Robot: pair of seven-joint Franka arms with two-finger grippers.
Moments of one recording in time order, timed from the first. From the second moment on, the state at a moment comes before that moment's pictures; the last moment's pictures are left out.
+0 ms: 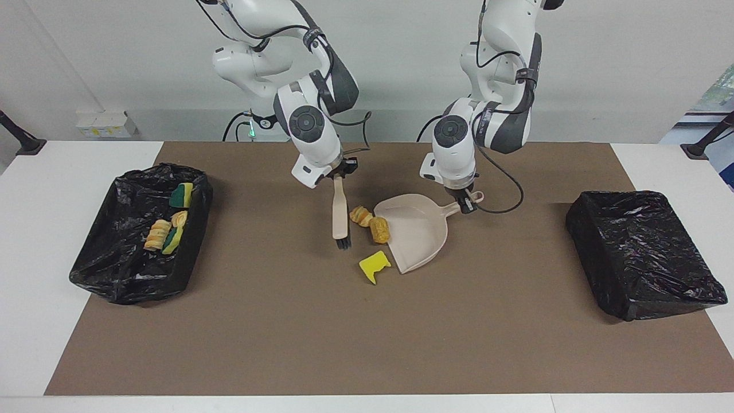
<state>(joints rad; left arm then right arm) -0.47 0.14 -0.06 -2.07 0.25 1.95 0.66 0.25 0.13 0.21 -1.99 0.24 1.79 0.33</state>
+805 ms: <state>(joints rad) -0.47 0.11 -0.06 -2.11 0.25 1.92 0.66 0.29 0.30 0.21 -1.94 0.05 1.79 0.37</state>
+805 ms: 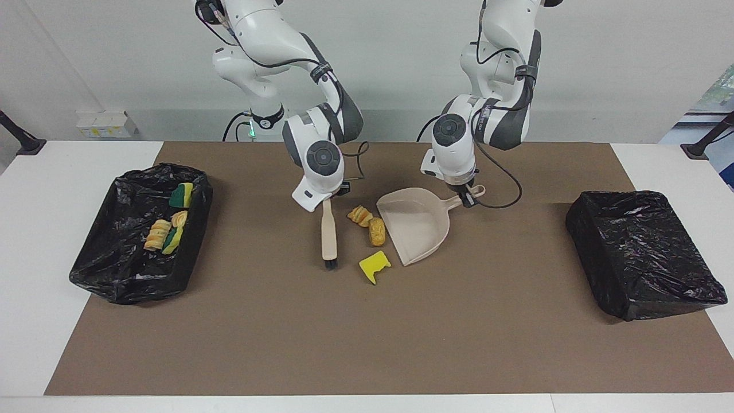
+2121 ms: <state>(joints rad) -0.47 0.09 -0.05 -2.14 0.26 1.93 0.63 0.35 0.26 0.21 -1.89 0.28 1.80 0.05</state>
